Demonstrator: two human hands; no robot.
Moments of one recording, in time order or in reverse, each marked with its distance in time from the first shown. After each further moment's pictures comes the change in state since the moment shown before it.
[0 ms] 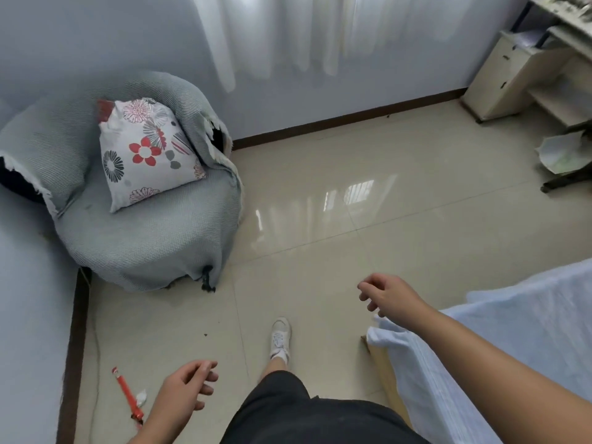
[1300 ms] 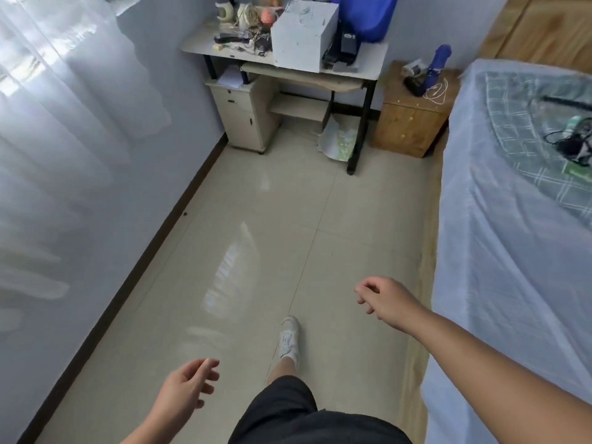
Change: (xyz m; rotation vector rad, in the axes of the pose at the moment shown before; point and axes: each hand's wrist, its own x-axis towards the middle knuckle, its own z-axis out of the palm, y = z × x) left_hand 0.341 0.699 0.526 0.695 -0.608 0.356; right_hand 0.290 0.093 -0.511 0.473 0.609 0.432
